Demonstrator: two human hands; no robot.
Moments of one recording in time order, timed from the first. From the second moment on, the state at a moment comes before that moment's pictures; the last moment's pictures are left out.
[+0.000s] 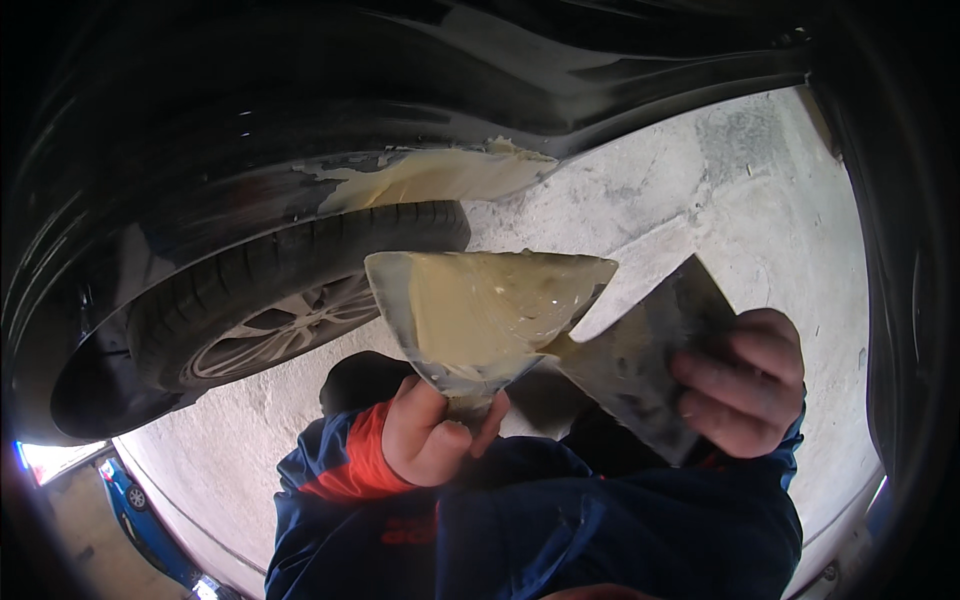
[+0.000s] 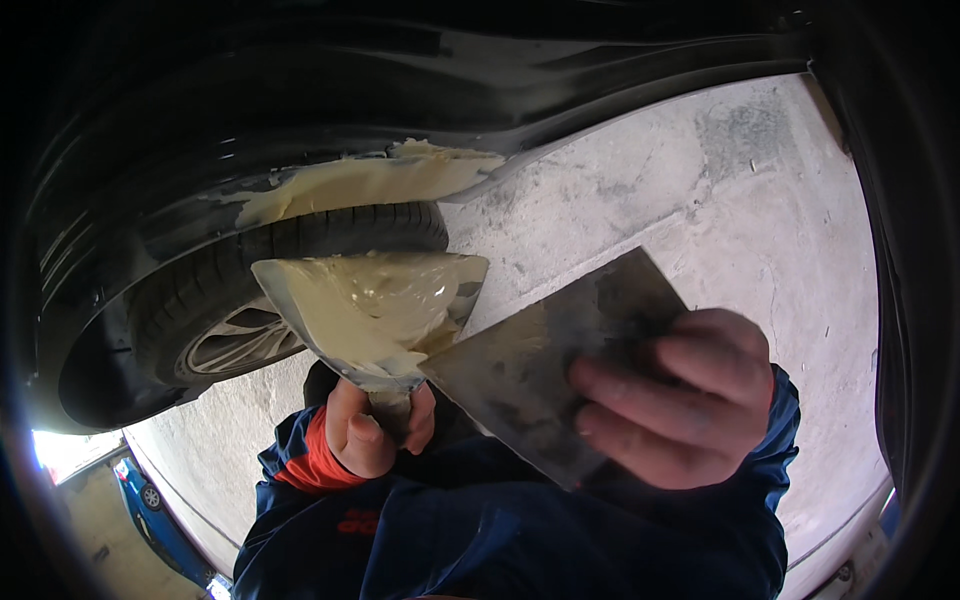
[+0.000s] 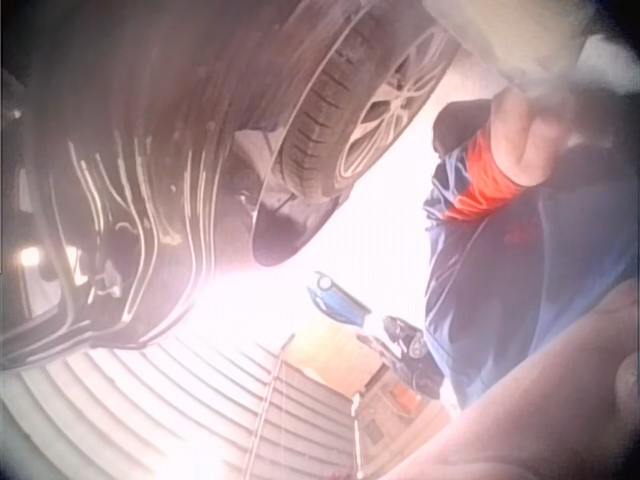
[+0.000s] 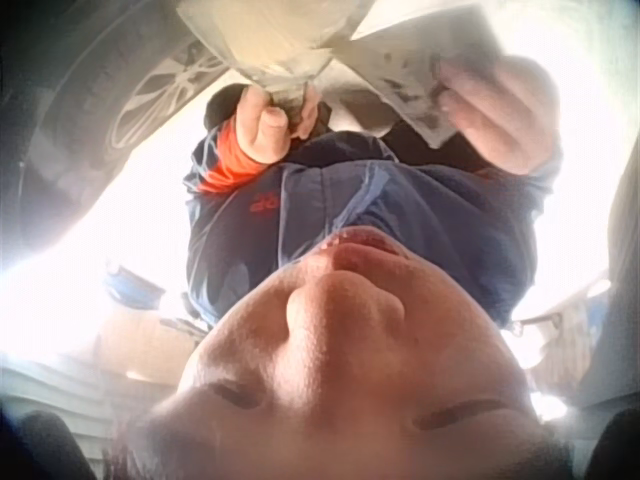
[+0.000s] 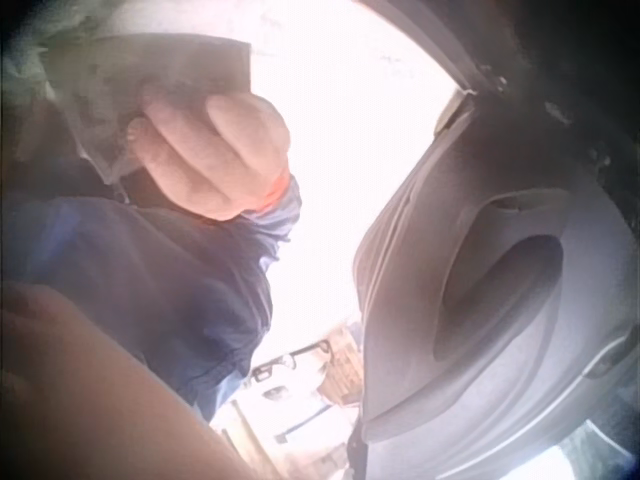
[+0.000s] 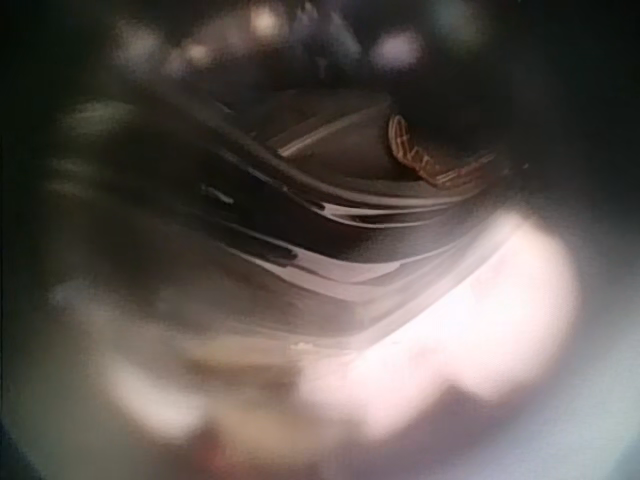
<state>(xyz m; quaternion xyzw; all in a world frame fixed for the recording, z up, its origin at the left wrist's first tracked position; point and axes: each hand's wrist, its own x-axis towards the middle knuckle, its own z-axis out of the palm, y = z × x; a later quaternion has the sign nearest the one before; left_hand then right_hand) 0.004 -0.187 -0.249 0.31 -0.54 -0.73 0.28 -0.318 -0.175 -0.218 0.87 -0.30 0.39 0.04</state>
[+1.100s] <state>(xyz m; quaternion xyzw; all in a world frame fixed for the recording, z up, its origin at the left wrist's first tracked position) 0.015 -0.197 -0.269 0.13 -0.56 -0.80 0.20 -0.292 -0.188 -0.229 0.68 -0.32 0.57 -0.35</state>
